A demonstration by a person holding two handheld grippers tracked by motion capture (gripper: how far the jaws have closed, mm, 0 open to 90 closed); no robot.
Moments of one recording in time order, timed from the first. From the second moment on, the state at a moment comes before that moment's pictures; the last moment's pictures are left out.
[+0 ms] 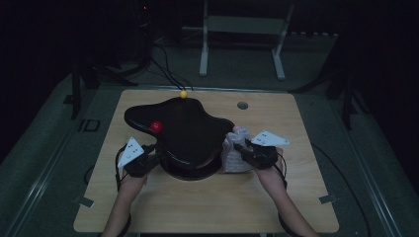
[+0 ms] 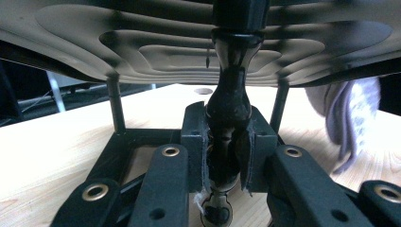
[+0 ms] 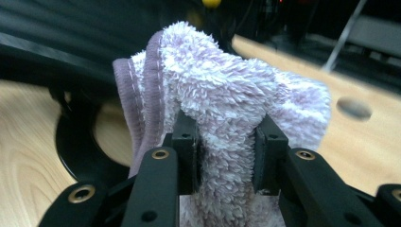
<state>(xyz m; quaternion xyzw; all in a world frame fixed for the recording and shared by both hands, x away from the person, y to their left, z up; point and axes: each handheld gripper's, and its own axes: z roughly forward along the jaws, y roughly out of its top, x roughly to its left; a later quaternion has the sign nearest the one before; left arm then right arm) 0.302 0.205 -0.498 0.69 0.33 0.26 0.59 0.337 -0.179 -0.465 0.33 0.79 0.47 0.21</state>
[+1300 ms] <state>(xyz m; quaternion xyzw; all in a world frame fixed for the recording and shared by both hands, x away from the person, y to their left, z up) 0.304 0.205 -0.499 0.69 0.33 0.24 0.60 0.360 -0.193 -0.484 0.38 0.78 0.45 0.20</state>
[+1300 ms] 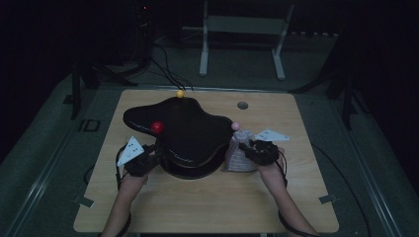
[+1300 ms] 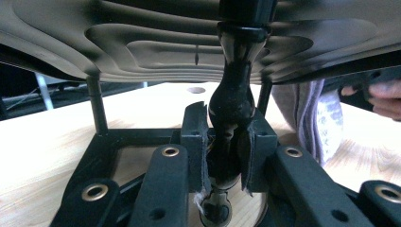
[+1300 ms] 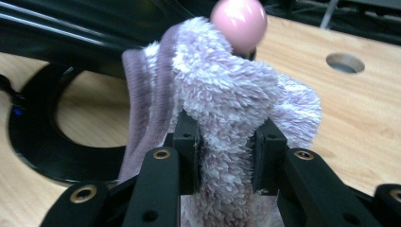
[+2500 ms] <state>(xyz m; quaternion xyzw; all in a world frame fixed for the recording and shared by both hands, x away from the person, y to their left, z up) 0.304 0.202 -0.499 0.69 0.33 0.24 0.60 0.294 -0.148 -0.445 0.28 0.79 0.52 0.17</state>
